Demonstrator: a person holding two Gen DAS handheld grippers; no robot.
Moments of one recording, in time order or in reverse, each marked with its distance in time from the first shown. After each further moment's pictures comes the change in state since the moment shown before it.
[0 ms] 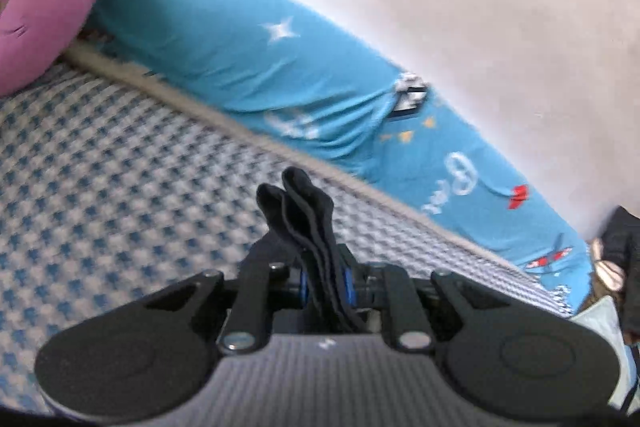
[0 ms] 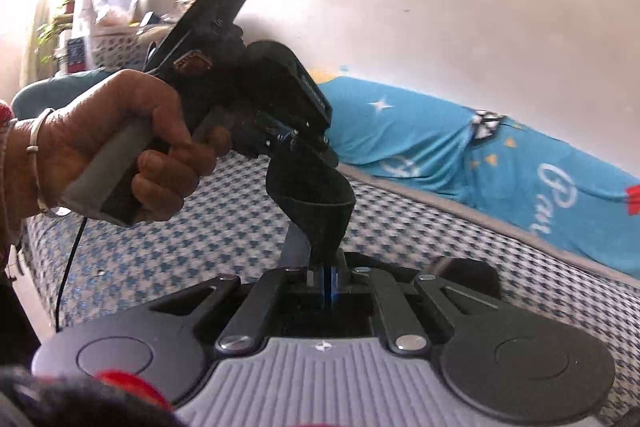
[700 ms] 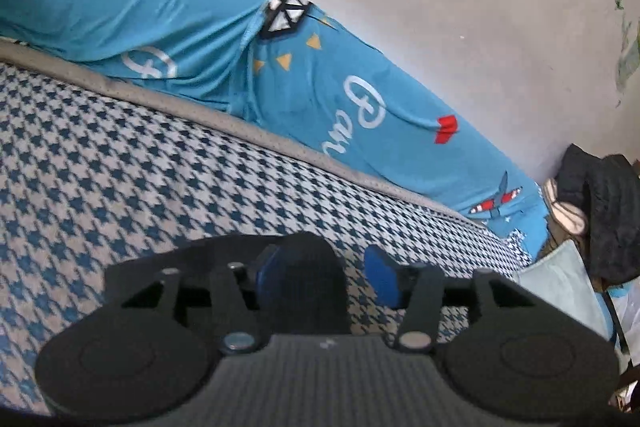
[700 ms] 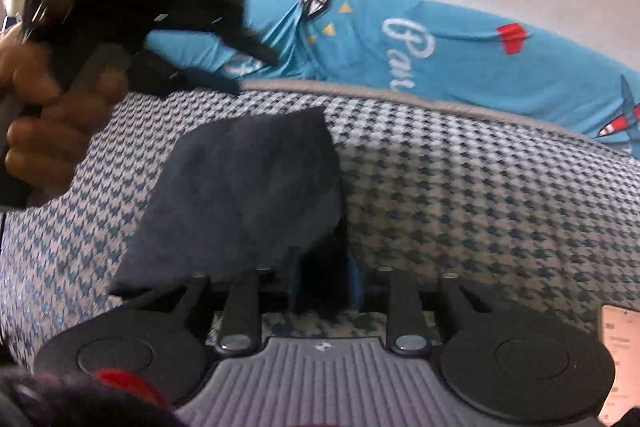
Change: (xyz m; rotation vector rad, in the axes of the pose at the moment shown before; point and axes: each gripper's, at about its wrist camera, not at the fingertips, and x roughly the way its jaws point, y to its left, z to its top) left arm 0.065 -0.070 -0.050 0.087 0.113 -0.153; right arm -0.023 -0.108 -0.053 0.284 0.249 -0.249
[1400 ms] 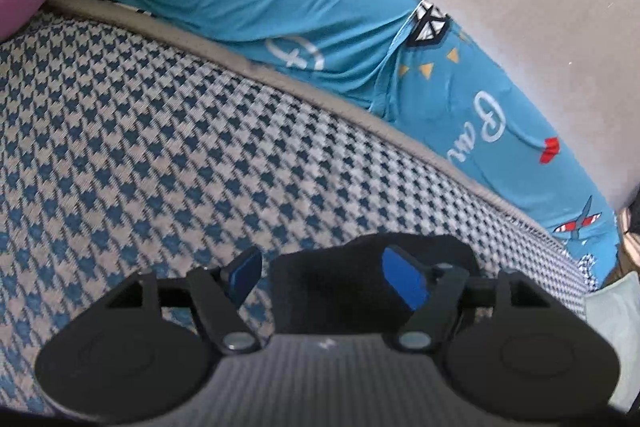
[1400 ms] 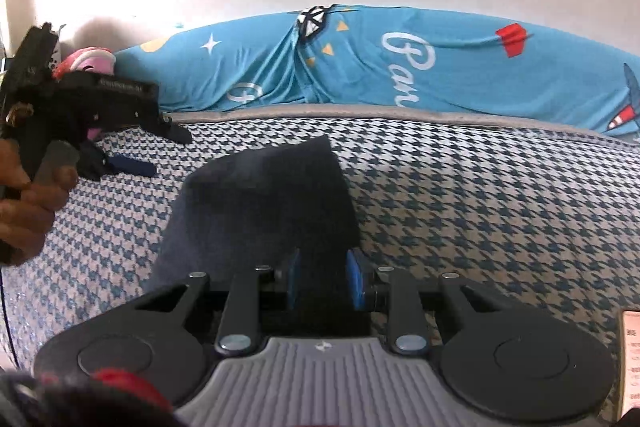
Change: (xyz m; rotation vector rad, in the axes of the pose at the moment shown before) left arm -0.025 0.078 0.008 -0.136 0.033 0.239; right arm 0.009 0.000 0.017 0.076 -0.033 0.078
